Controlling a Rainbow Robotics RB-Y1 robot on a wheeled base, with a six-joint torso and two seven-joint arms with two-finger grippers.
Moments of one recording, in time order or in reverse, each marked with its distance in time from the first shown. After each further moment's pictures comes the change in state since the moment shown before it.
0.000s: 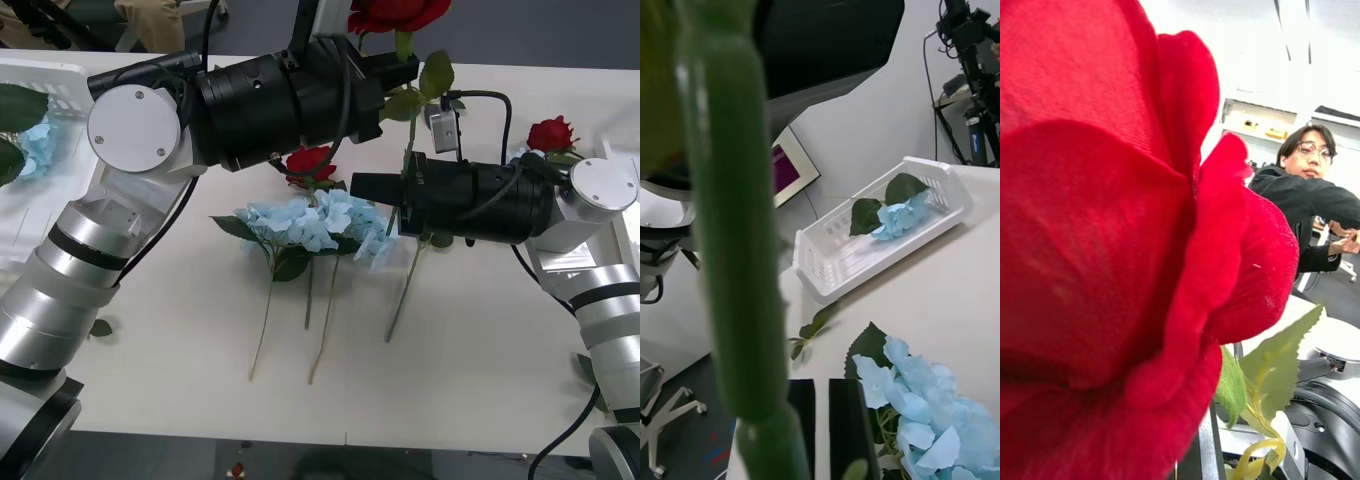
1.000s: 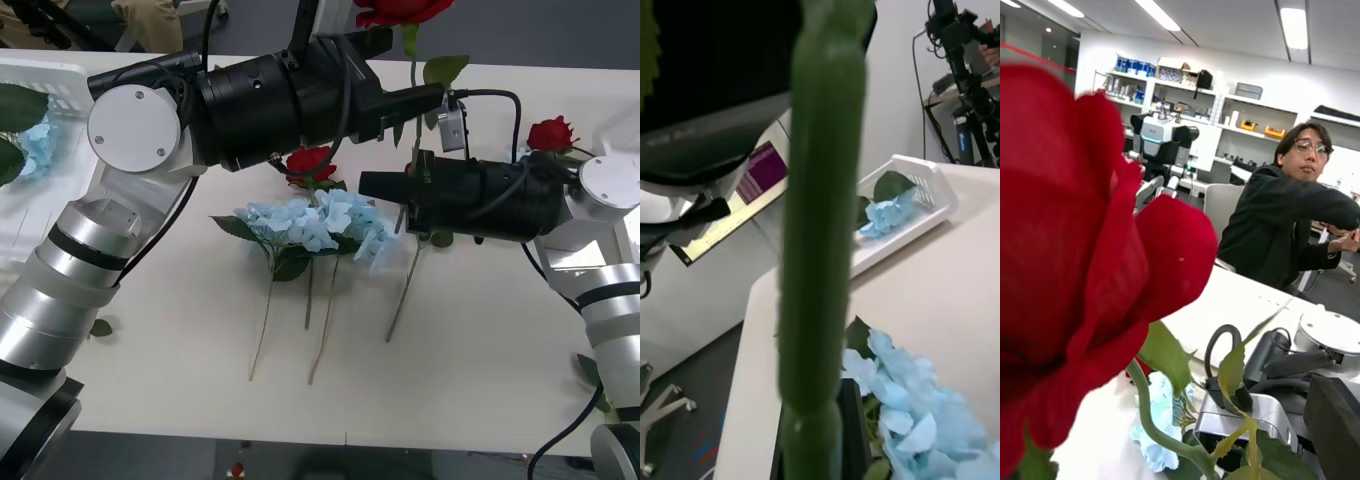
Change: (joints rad) right arm 0.000 0.000 -0.043 0.000 0.048 0.020 0.000; left arm 0.000 0.000 0.000 0.000 0.000 0.000 0.000
